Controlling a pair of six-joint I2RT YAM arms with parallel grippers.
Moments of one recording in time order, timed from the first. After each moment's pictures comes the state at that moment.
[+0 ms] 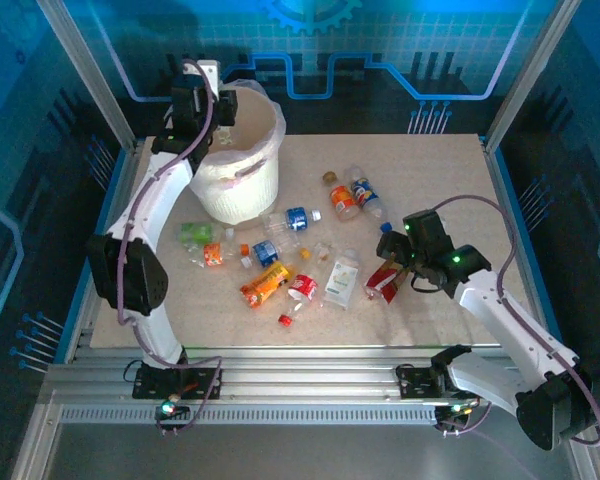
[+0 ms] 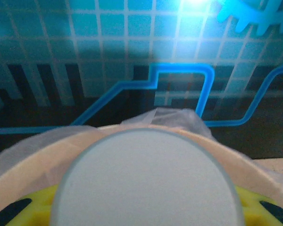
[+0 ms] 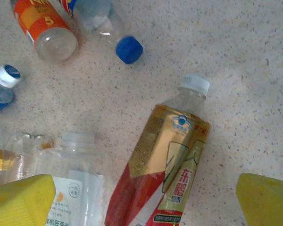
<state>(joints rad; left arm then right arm) -0.13 1.83 1.81 -0.24 -0.10 -0.09 0.40 1.02 0.84 -0.78 0.20 0.74</state>
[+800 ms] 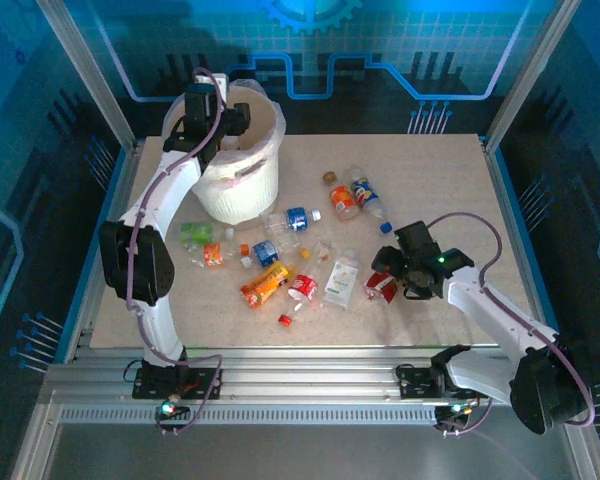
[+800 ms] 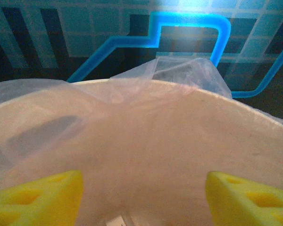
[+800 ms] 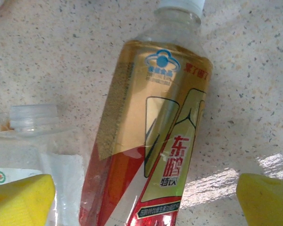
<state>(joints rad) -0.13 1.91 1.81 -0.26 -0.09 -0.13 0.39 1.12 0.73 -0.74 0.10 0.89</state>
